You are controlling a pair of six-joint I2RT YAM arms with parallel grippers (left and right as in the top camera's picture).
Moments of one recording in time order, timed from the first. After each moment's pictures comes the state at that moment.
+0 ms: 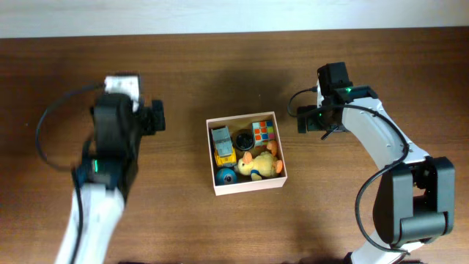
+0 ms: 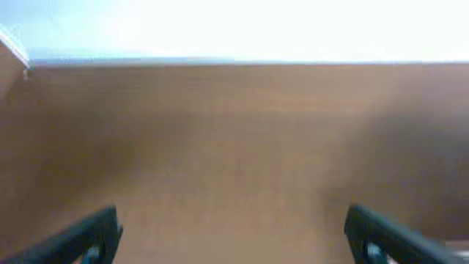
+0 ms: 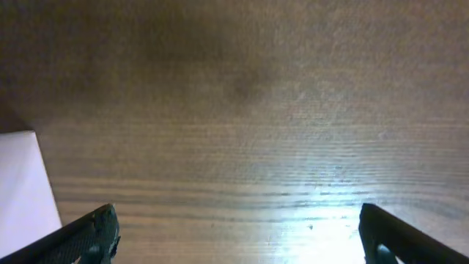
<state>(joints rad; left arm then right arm) -0.10 1.19 0.96 -0.31 -0.22 -0.03 0.11 1.84 1.33 -0.80 0.06 0.13</state>
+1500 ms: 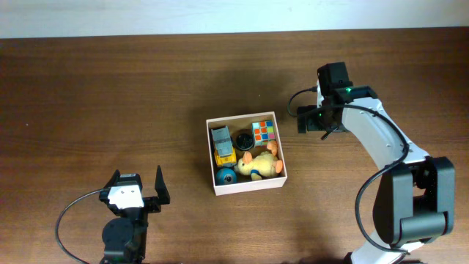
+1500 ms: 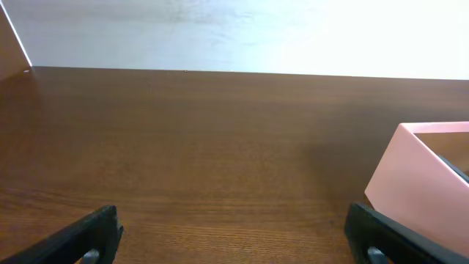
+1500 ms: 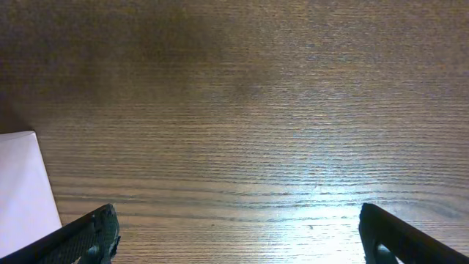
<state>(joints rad) -0.07 0.12 0.01 -0.07 -0.13 -0.05 0.11 1.84 1.33 -0.80 0.06 0.13</state>
